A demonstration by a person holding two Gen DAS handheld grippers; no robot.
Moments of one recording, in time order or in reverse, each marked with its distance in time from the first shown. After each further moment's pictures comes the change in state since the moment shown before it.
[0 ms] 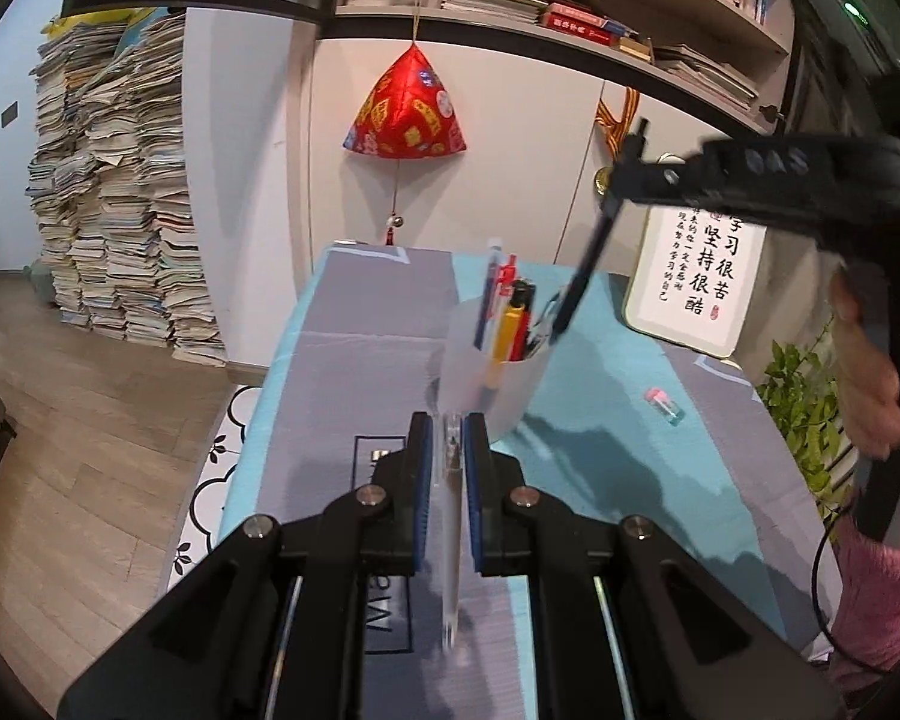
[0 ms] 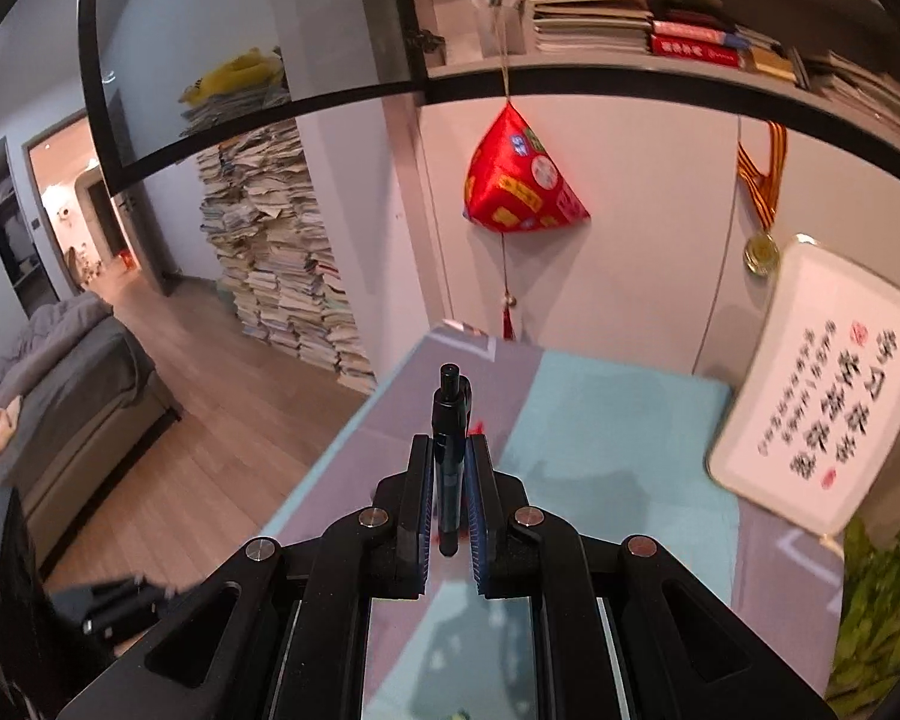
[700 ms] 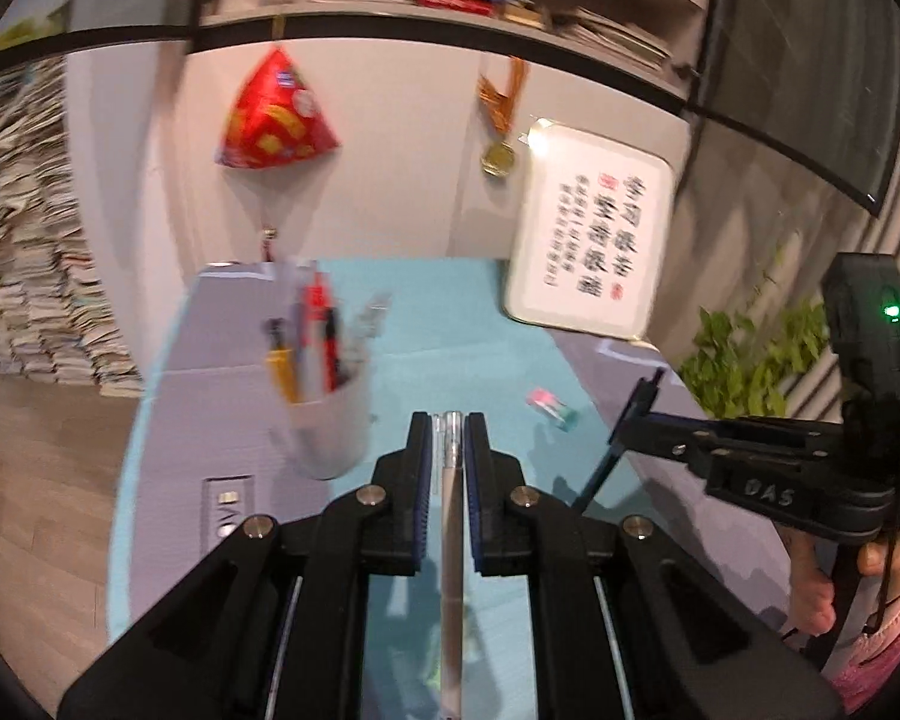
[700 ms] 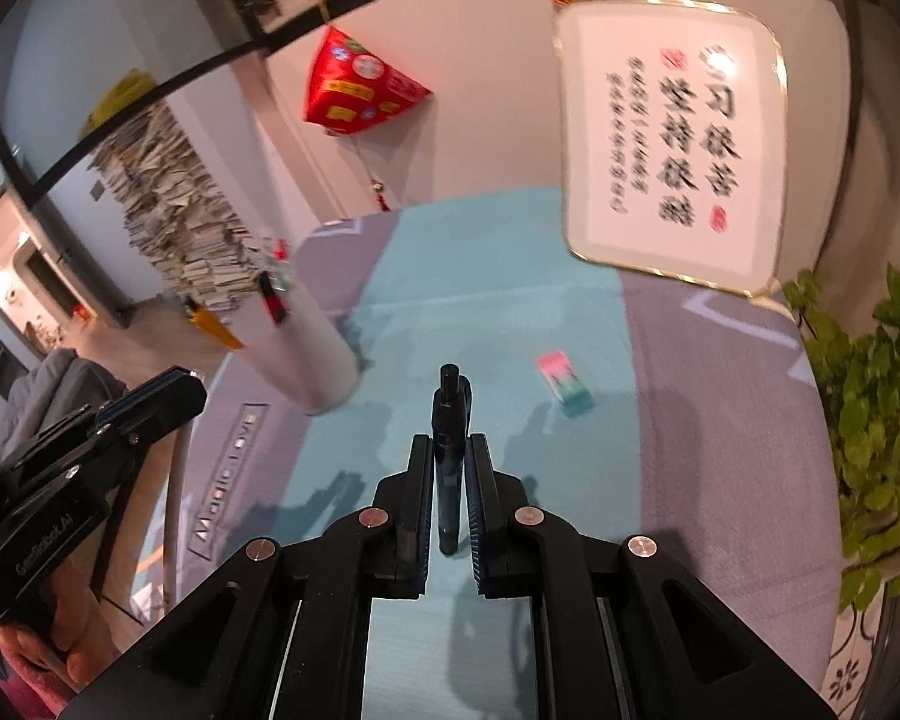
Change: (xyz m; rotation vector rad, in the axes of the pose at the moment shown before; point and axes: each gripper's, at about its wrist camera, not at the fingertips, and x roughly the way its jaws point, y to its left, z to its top) left arm 0.022 -0.080 0.019 0.104 0.027 -0.146; right arm -0.039 -0.105 -0.124 0.265 0.138 -0.042
